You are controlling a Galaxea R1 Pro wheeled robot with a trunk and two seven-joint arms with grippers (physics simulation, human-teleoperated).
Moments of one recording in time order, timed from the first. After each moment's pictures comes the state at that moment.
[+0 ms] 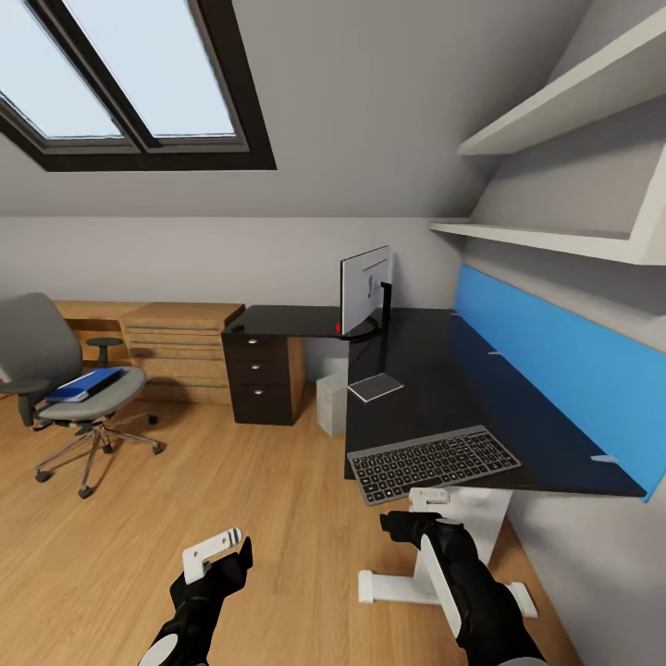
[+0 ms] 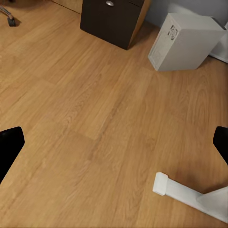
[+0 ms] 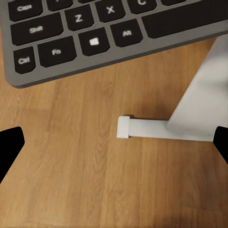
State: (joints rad) left arm 0.04 0.00 -0.28 -1.61 0.46 0.27 0.57; right arm -0.40 0.15 0.01 -1.07 0.00 0.64 -0.05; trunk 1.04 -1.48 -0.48
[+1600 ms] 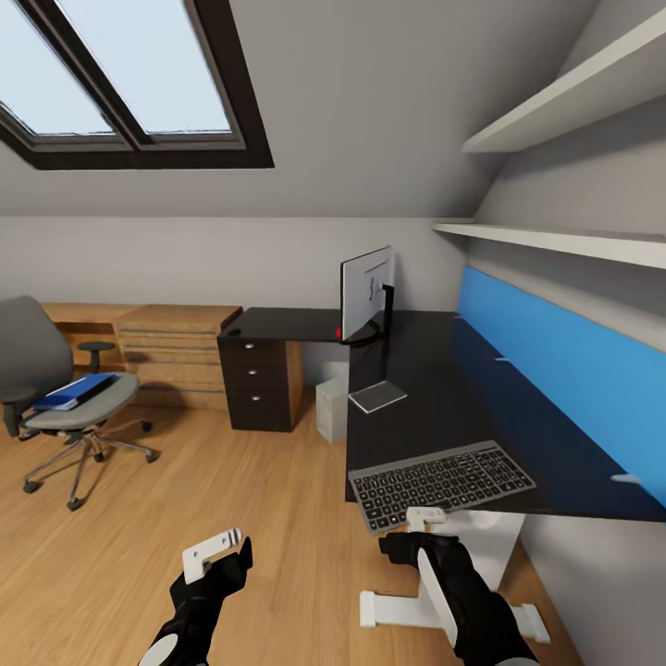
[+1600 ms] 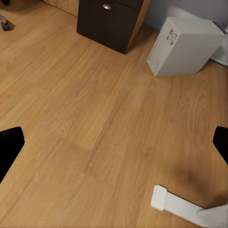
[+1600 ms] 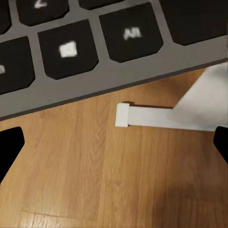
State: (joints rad) left arm 0.04 0.01 -0.28 -1.61 0.46 0.27 0.57; right arm -0.41 0.14 0.01 -0.94 0.00 0.64 -0.05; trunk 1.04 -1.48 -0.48
